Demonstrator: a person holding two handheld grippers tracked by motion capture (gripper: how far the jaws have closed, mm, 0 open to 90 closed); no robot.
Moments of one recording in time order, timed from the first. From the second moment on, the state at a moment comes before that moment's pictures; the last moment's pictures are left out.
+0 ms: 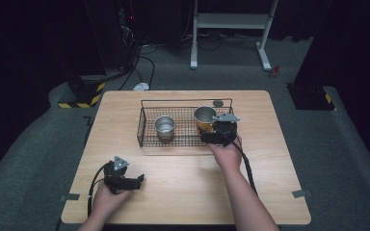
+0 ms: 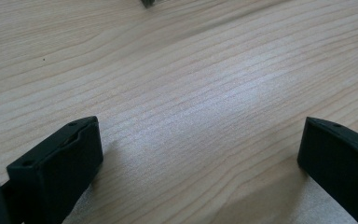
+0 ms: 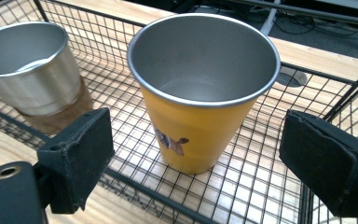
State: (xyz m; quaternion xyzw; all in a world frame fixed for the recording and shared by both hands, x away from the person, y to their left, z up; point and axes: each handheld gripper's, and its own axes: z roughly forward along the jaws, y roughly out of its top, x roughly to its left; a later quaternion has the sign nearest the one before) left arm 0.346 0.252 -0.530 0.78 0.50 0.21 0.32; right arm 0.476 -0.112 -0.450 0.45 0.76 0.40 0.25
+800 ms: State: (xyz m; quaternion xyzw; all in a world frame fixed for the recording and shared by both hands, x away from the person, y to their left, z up) left arm 0.345 0.252 -0.530 0.77 0.50 0.21 0.32; right arm 0.420 -0.141 -0.451 0.43 0.76 0.41 0.26
